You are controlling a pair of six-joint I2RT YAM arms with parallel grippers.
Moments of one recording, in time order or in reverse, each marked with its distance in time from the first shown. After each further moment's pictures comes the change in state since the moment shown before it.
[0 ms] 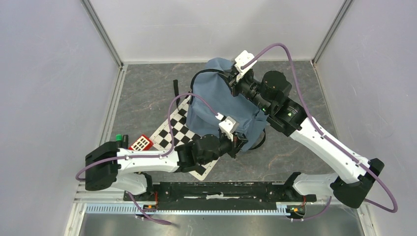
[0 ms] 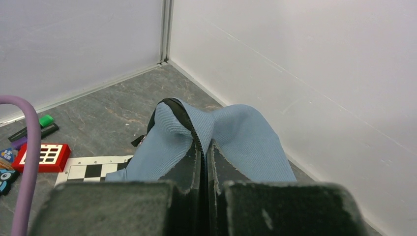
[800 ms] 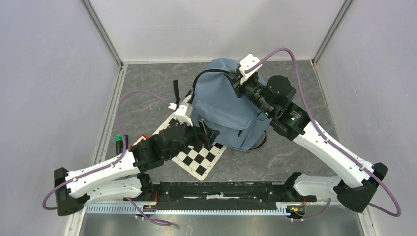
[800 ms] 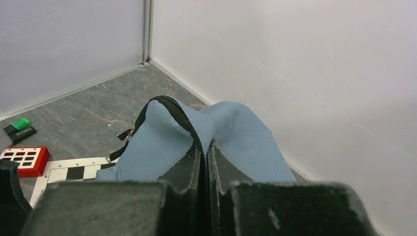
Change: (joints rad) left arm 0.161 -0.443 0.021 -0.658 -0.111 -0.304; right arm 0.000 -0.054 -0.064 0.028 0.071 -0.033
